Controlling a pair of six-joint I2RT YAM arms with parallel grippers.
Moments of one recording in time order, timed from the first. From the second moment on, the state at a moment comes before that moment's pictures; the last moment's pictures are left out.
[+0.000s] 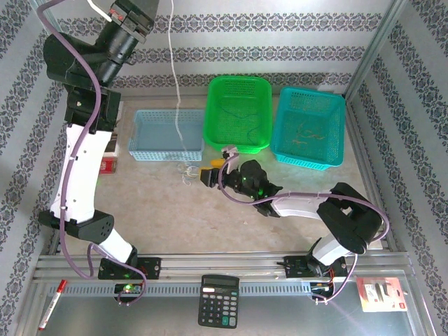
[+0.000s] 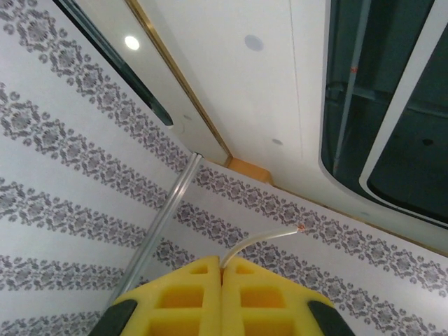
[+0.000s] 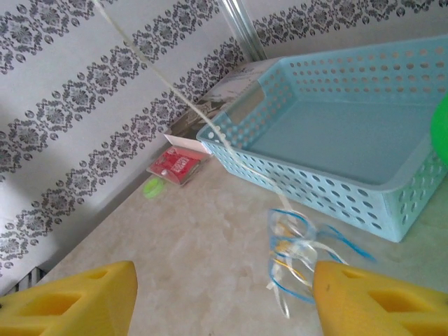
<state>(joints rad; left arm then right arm) -0.29 1.60 2.25 0.07 0.43 -0.92 0.82 1.55 0.65 0.75 -0.15 0.51</state>
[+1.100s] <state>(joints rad) -0.54 1.66 2.27 0.07 0.43 -0.89 0.81 1.63 0.68 0.76 0.22 0.38</state>
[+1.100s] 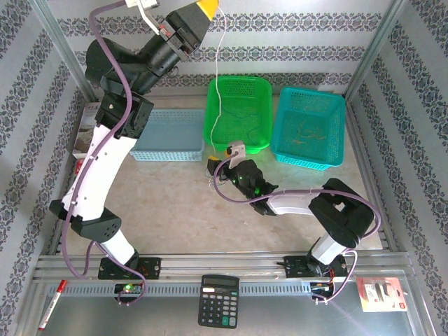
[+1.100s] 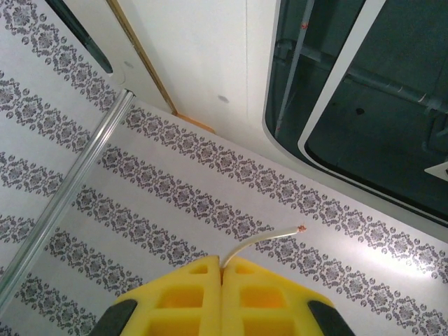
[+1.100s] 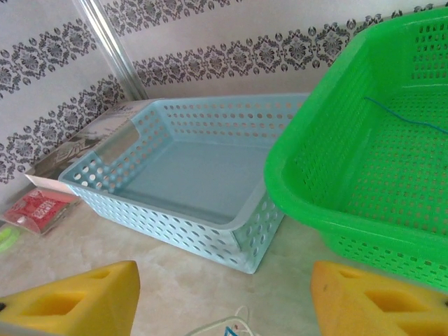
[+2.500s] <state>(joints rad) -0.44 1.58 2.48 -0.21 0.16 -0.45 0.60 1.61 0.24 0.82 0.47 0.72</state>
